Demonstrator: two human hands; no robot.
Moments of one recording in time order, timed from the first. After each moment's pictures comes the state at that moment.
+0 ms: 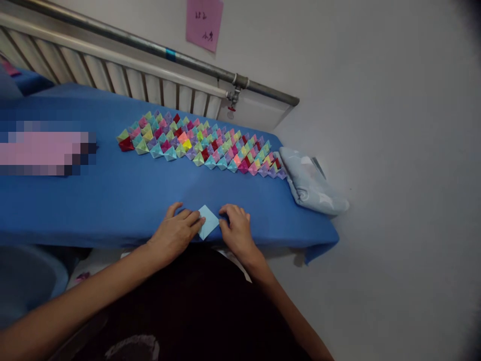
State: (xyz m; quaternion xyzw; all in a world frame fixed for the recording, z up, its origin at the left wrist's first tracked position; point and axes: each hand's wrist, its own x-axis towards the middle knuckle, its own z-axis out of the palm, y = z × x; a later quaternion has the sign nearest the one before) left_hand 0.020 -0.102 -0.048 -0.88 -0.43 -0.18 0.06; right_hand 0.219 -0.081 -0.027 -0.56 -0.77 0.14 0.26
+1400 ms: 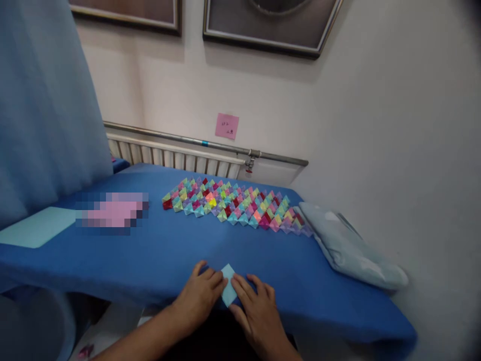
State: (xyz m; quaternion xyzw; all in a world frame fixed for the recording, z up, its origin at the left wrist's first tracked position) left_hand 0.018 -0.095 -0.068 -0.88 -0.43 -0.16 0.09; right_hand 0.239 -0.095 -0.059 -0.41 -0.89 -0.06 0.18
